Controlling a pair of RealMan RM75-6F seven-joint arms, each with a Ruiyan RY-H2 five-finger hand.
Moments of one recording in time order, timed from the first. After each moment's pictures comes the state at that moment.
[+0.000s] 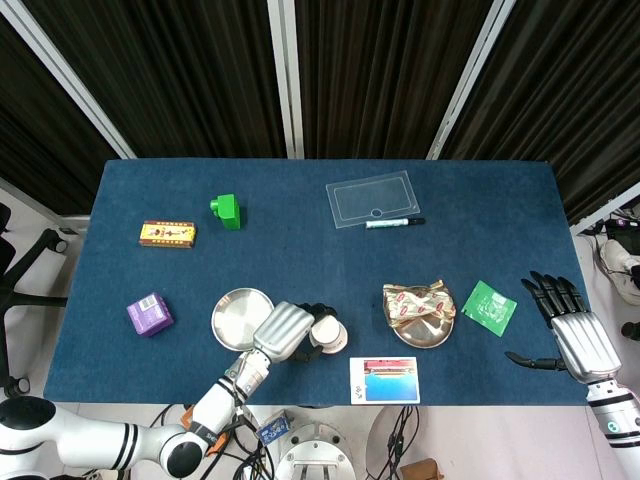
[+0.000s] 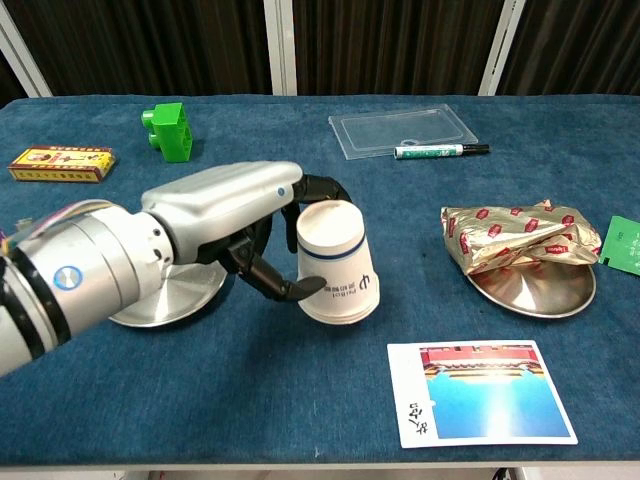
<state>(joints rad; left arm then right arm) -0.67 -1.74 -0.12 -1.79 1.17 1.08 0.54 0.20 -1.07 -0.06 -1.53 -1.61 1.44 0.15</state>
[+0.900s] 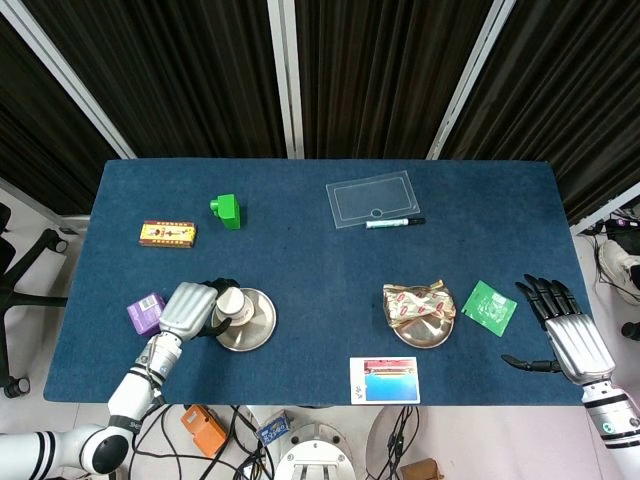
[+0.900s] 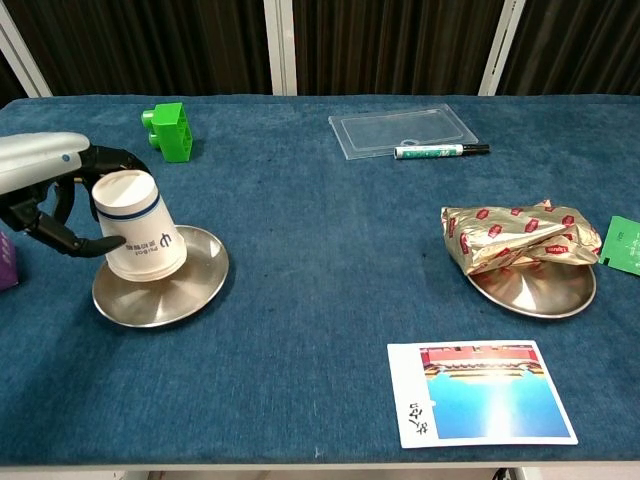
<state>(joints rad) -0.54 -1.41 -0.04 -1.79 1.14 1.12 0.41 0.19 -1.07 -0.05 -1.55 -1.63 1.40 0.14</state>
